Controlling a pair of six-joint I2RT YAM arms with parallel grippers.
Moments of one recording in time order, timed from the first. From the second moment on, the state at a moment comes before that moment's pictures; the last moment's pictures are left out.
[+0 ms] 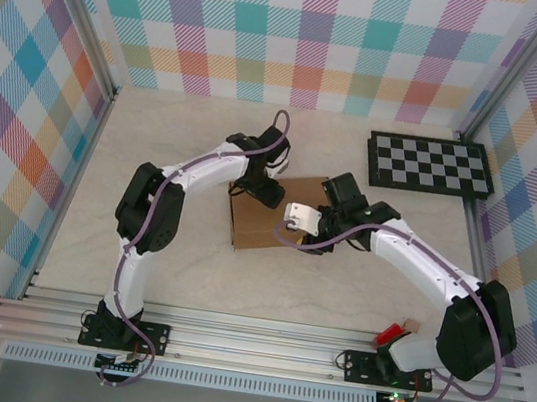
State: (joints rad) left arm -0.58 2.09 1.74 -0.91 -0.02 -0.09; right arm 0.62 1.41 1.04 -0.67 -0.27 -0.88
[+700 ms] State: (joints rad) left arm -0.45 2.24 2.02 -0.98 0.07 -0.03; right arm 0.69 1.62 1.08 -0.54 -0.20 -1.05
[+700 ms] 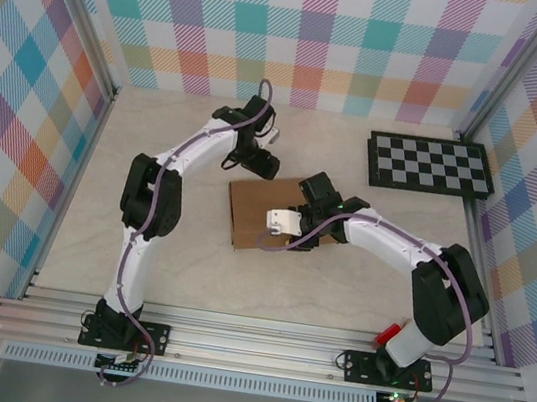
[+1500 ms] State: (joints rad) left arm -0.43 2.32 2.02 -0.99 0.23 -0.05; right arm 0.77 1.69 1.03 -0.38 -0.05 -1.12
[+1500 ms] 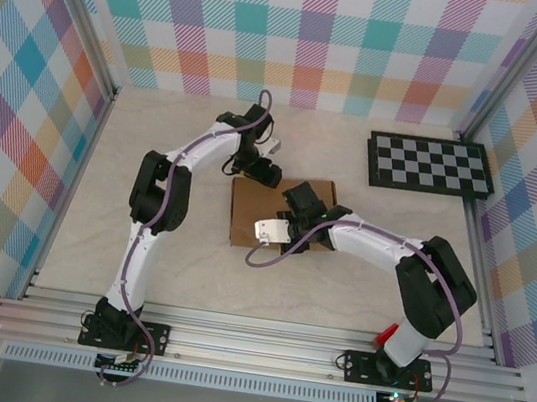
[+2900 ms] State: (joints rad) left arm -0.42 2.33 2.03 -0.98 0.24 -0.07; right arm 0.96 1.68 1.08 -0.14 -0.01 -0.91
